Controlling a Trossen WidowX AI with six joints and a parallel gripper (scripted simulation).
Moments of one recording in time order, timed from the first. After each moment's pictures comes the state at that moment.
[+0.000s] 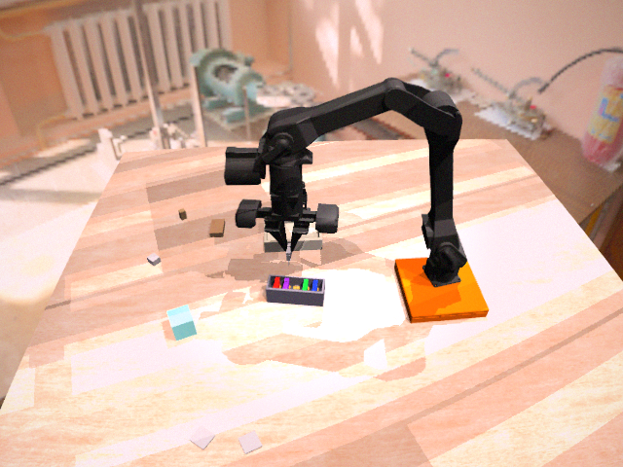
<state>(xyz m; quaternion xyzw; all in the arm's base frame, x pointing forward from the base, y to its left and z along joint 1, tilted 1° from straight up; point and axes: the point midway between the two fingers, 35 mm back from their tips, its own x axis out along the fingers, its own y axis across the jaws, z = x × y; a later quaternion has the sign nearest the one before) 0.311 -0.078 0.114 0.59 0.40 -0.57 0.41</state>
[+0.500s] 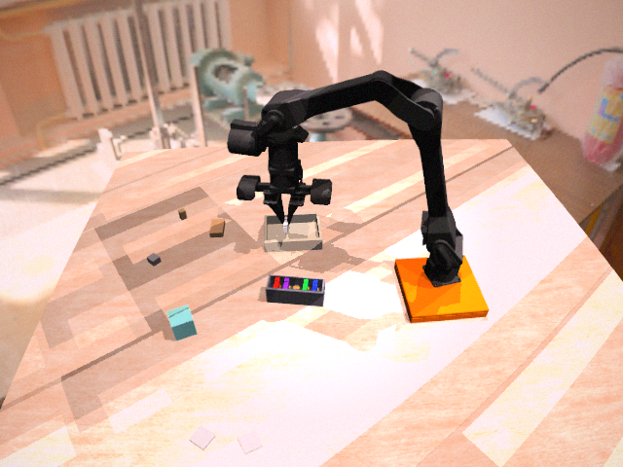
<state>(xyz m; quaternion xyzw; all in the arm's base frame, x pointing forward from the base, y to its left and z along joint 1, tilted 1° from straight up) 0.299 -0.165 0.114 0.59 0.40 -0.57 0.41</state>
